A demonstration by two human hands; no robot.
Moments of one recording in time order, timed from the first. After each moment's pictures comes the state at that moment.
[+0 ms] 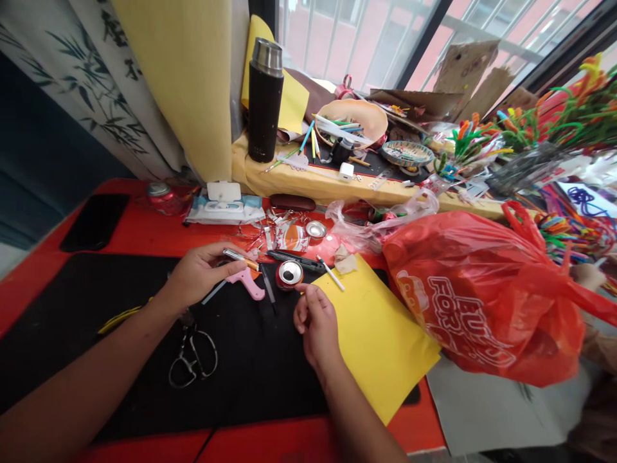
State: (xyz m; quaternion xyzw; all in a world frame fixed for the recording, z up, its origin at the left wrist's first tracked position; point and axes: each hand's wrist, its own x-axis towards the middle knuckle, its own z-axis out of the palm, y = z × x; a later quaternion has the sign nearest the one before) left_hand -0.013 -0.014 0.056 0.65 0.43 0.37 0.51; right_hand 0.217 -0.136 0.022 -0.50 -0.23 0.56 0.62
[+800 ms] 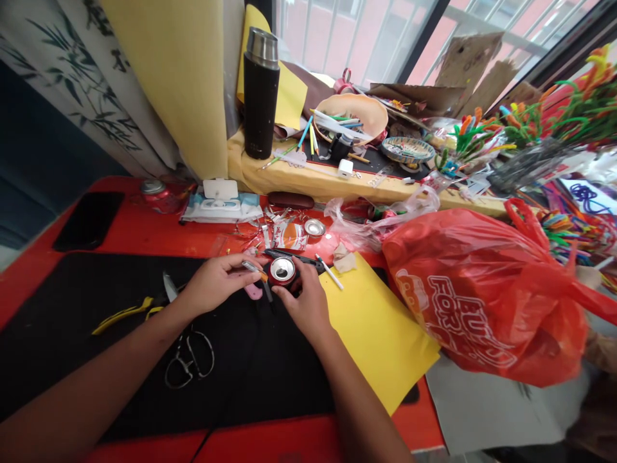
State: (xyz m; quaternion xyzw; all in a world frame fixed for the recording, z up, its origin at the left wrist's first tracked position) left_hand 0.011 -0.025 0.036 0.62 0.44 0.30 0.58; right_hand 0.238 -0.097 -0.012 -0.62 -0.58 0.30 0.43
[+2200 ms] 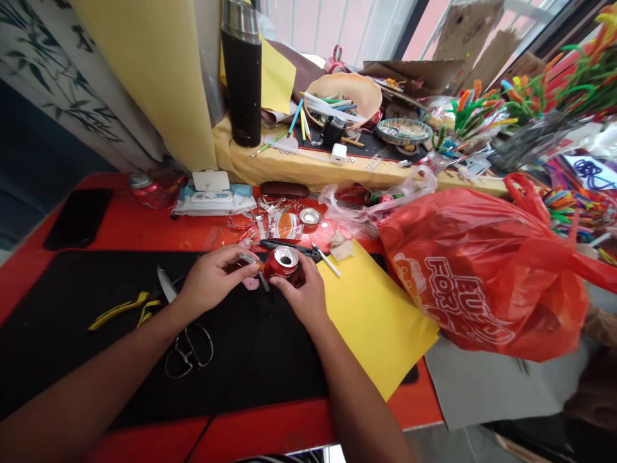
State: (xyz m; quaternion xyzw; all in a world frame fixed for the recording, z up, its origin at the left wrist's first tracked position) left_hand 0.019 -0.037 0.028 0.69 0.44 0.36 0.45; right_hand 0.236 -0.103 -0.028 -0.57 -0.51 0.35 0.53
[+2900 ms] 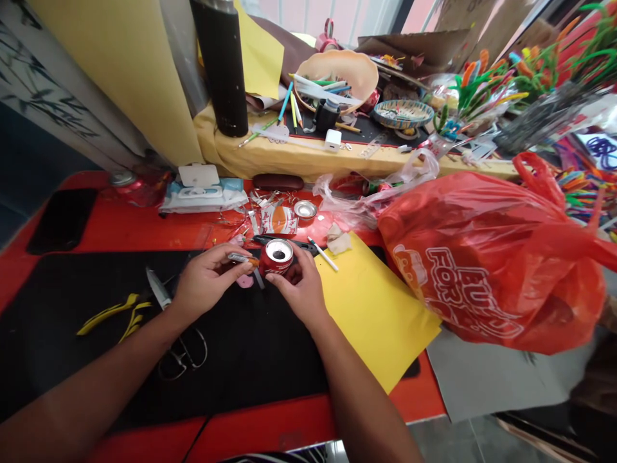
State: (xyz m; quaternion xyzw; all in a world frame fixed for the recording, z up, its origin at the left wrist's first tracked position) left_hand 0.027 -0.043 0.016 0.65 0.44 0.42 0.46; right_hand 0.236 -0.102 -0.021 -0.55 -0.47 0.41 0.55
